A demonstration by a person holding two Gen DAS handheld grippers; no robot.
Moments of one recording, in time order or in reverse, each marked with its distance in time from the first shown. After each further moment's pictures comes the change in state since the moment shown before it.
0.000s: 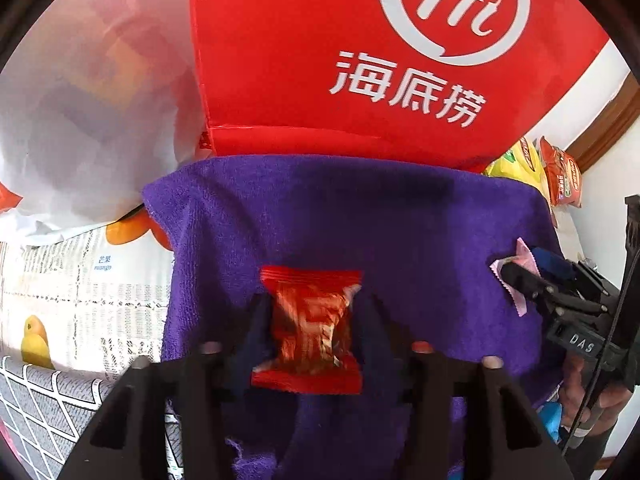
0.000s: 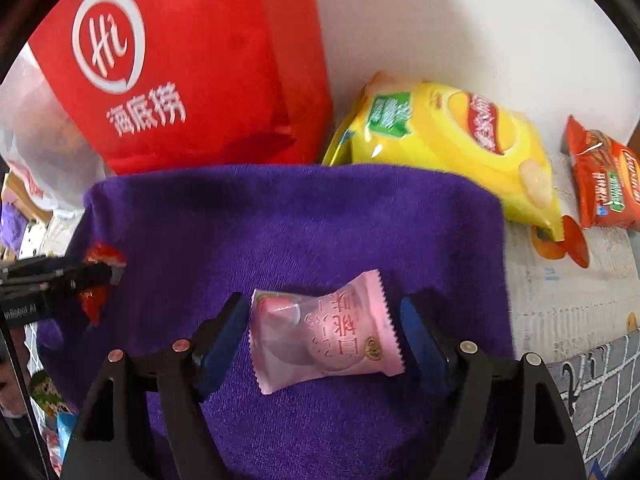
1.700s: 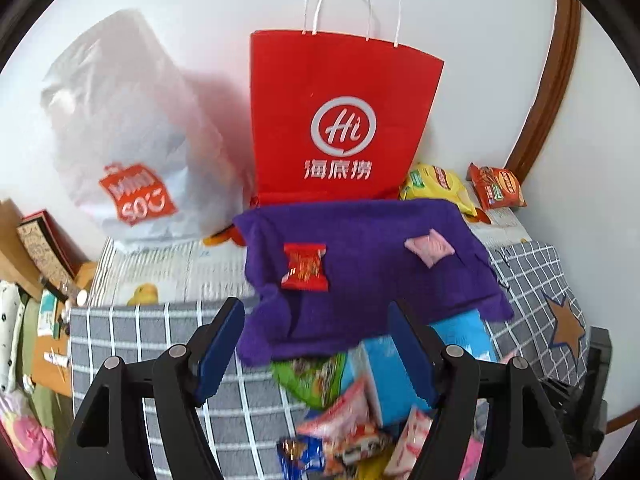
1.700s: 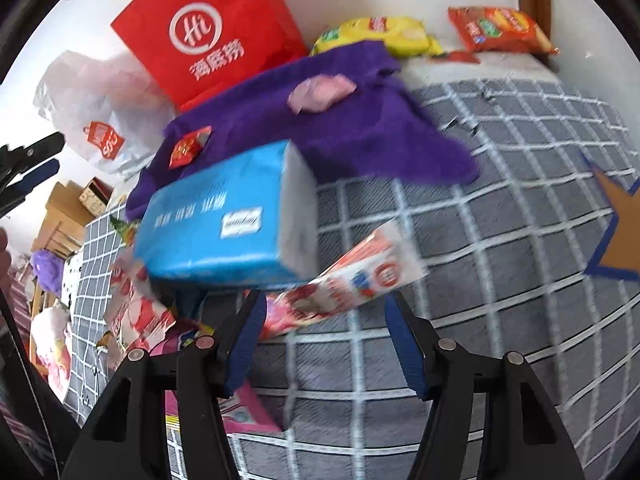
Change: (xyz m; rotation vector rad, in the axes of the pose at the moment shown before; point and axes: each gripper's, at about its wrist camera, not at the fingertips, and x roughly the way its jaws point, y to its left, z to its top) left arm -0.198 -0.012 -0.104 0.089 -0.272 0.053; right arm -0.136 0.007 -0.204 0.241 0.034 0.102
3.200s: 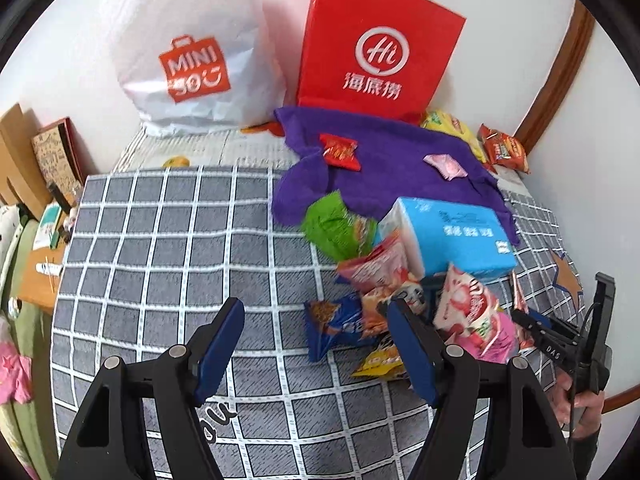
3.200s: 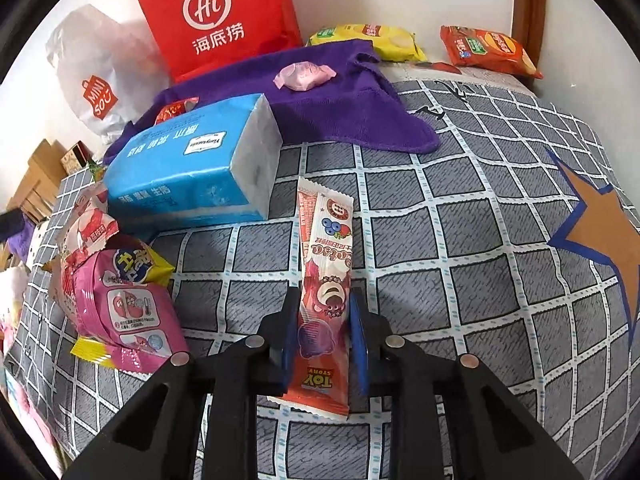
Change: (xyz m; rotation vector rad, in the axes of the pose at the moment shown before) left arm -0.016 0.039 -0.116 -0.116 0.108 -0.006; right arm -0.005 -0.021 -0.046 -0.136 -0.083 -0.124
